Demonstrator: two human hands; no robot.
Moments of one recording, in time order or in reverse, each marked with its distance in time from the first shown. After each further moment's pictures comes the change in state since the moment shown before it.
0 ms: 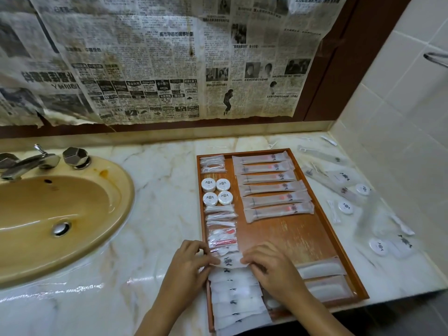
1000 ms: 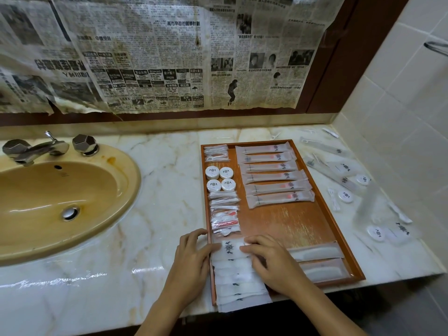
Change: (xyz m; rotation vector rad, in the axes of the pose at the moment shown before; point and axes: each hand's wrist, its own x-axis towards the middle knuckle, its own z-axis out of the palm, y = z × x) left_hand -0.032 0.013 0.007 0.019 -0.040 -0.166; right_hand -0.019 -0.006 0.008 -0.040 -0.150 0.111
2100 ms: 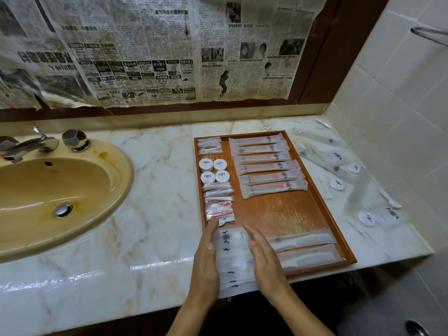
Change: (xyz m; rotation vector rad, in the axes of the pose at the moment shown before) left_hand -0.011 0.071 0.024 -0.917 0.231 -0.221; right_hand -0.025 -0.055 0.016 0.666 0.195 0.392
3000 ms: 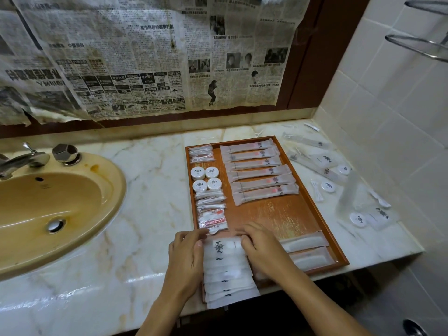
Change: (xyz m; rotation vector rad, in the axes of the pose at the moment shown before) left_hand 0.029 0.017 -0.033 0.626 -0.089 0.079; right_hand 0.045 -0.011 -0.036 -0.573 -0.124 -0.189
